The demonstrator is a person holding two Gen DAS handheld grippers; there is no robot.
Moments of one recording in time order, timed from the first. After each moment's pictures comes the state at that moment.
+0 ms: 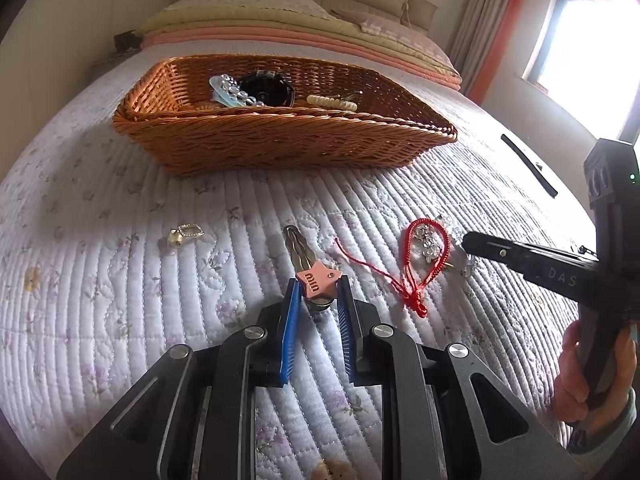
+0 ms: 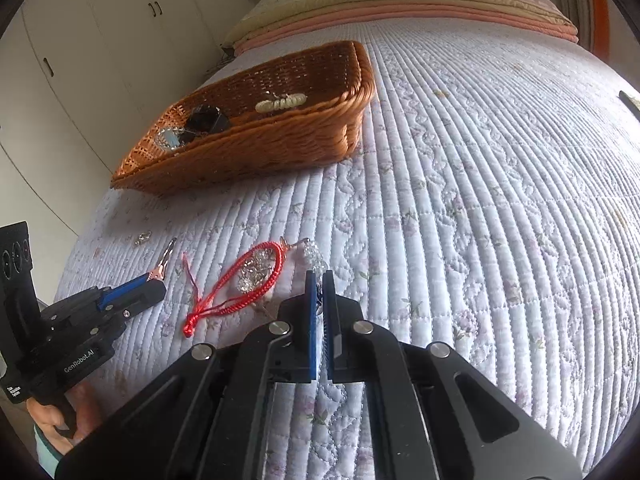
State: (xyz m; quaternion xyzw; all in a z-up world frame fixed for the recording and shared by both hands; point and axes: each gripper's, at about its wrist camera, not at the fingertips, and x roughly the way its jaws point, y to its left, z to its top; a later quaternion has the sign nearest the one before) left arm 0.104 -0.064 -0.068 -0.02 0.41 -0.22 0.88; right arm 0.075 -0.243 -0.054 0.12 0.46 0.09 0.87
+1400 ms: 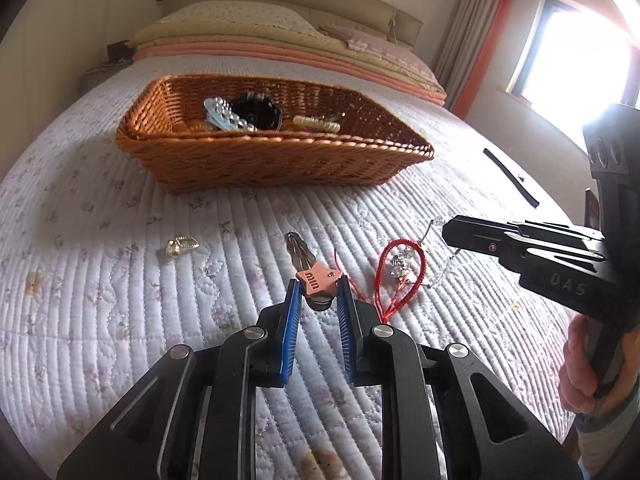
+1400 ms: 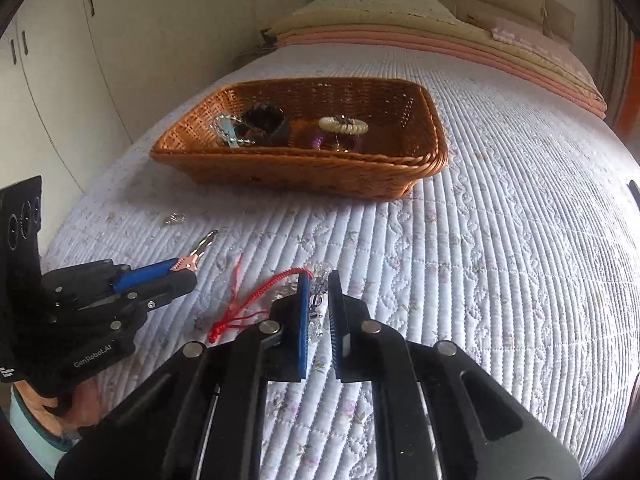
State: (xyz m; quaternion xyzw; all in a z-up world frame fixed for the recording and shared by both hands) left arm 0.087 -0.055 -0.055 -0.04 0.38 -0.25 0.89; right arm 0.070 -0.193 -0.015 0.01 0.43 0.12 0.89
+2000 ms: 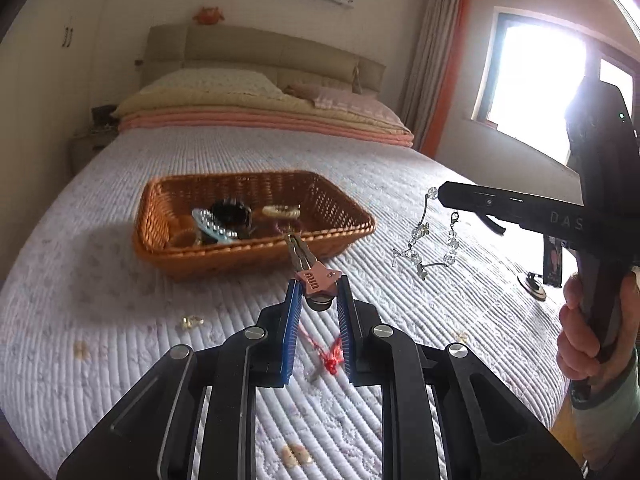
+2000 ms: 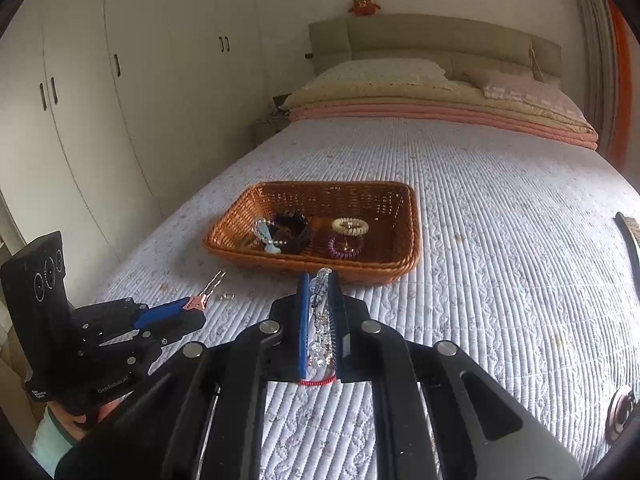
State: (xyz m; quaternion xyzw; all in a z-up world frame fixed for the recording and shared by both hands) left arm 0.047 -0.055 0.025 -0.02 0.27 -0.28 0.92; right arm 0.042 -0.213 0.085 0.04 0.33 0.14 0.93
